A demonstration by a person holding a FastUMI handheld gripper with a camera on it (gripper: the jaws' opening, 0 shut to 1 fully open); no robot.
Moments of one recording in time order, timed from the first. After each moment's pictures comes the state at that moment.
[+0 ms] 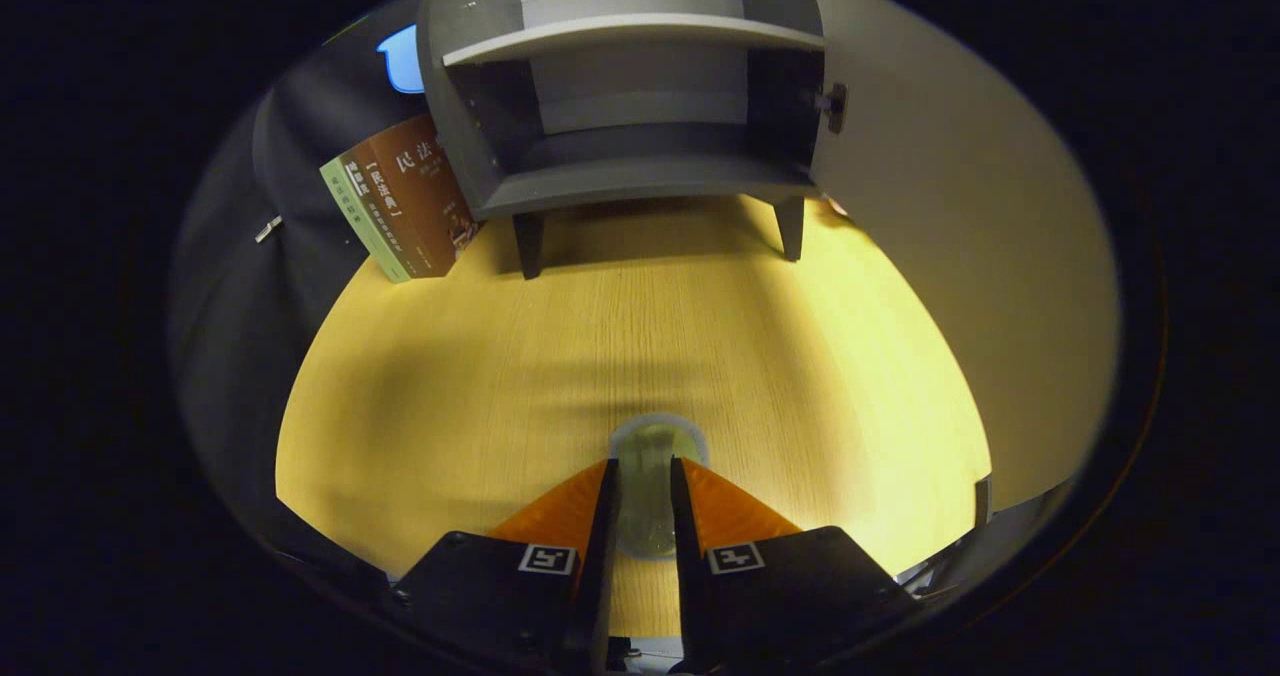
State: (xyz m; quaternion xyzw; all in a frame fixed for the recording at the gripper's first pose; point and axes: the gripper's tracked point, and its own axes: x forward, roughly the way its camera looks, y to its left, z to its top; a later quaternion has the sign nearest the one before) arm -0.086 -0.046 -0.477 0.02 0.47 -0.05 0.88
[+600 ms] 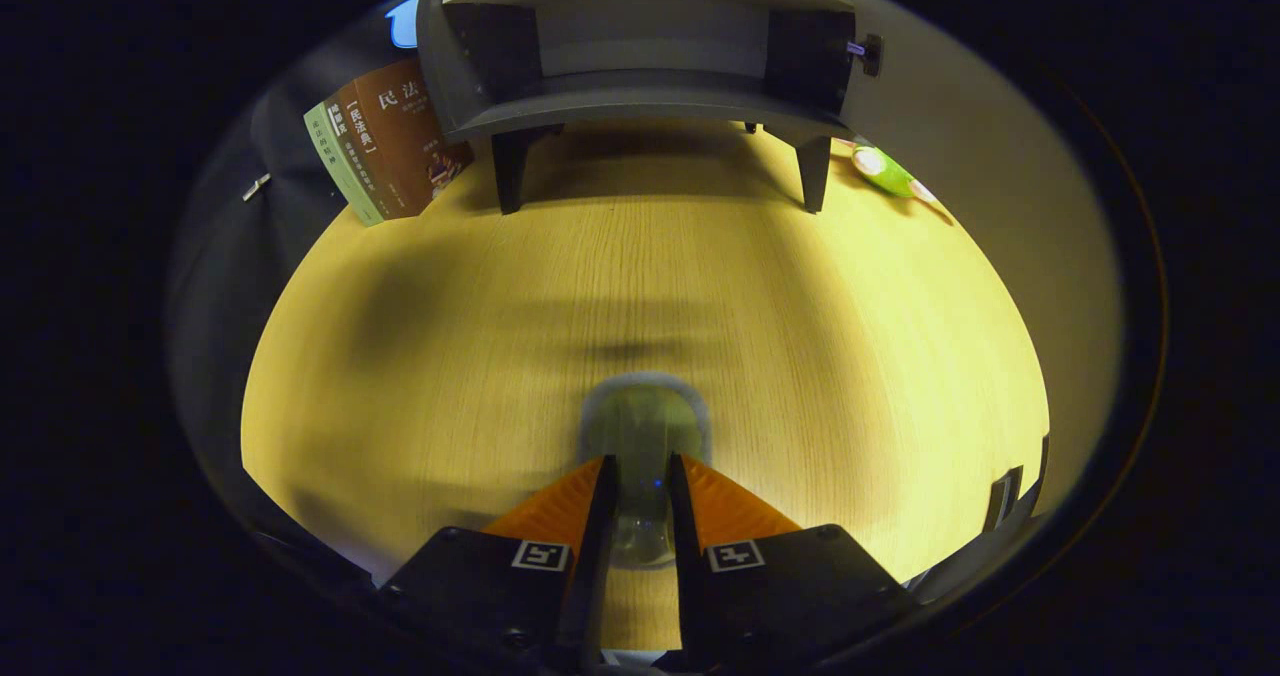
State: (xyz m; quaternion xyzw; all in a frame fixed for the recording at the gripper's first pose) arm -0.101 -0.055 -0.527 -0.01 0.51 -0.05 0.86
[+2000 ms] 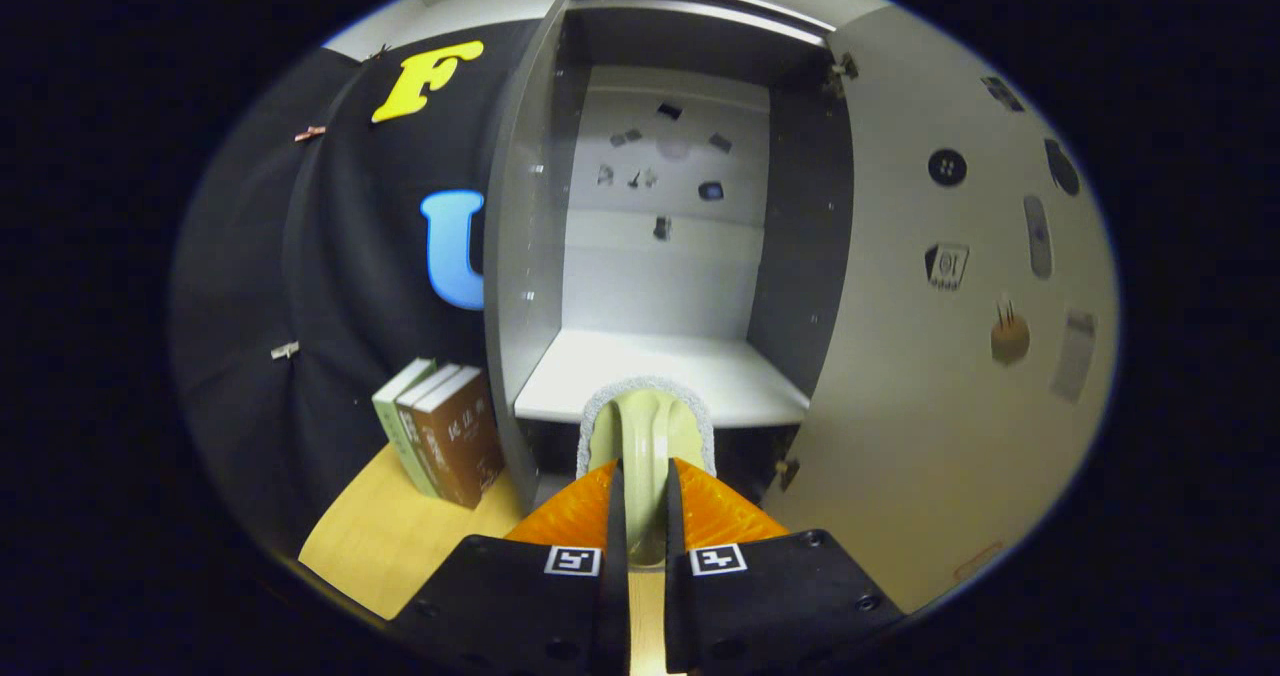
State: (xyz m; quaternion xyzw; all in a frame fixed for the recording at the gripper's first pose) arm 0.069 0.009 -0.143 -0.07 0.14 -0.05 0.99
